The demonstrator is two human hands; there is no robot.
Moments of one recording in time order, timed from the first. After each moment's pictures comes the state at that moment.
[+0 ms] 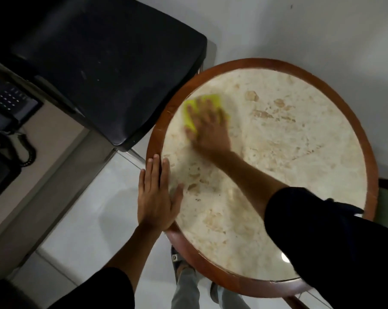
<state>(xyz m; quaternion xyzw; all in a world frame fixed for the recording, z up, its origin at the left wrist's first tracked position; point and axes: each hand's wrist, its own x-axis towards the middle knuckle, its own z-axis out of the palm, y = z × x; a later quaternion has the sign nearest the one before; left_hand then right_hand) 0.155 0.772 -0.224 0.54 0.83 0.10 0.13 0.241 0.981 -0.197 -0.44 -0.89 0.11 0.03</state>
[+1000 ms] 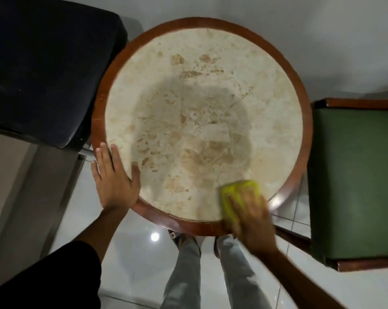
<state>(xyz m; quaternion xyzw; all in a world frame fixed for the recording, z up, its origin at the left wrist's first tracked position) 0.154 0.771 -0.222 0.57 0.81 0.06 0.07 0.515 0.706 -0.195 -0.56 -0.82 0.11 -0.03</state>
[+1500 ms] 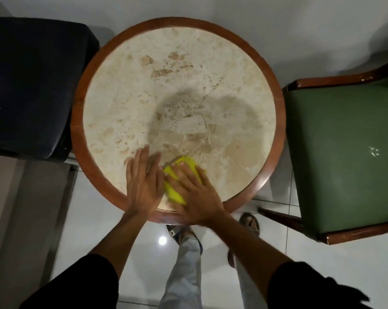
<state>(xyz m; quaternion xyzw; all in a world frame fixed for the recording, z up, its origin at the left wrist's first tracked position) 0.250 0.765 -0.191 0.72 0.67 0.14 0.09 0.423 0.746 -0.180 -0.51 -0.84 0.17 -0.02</state>
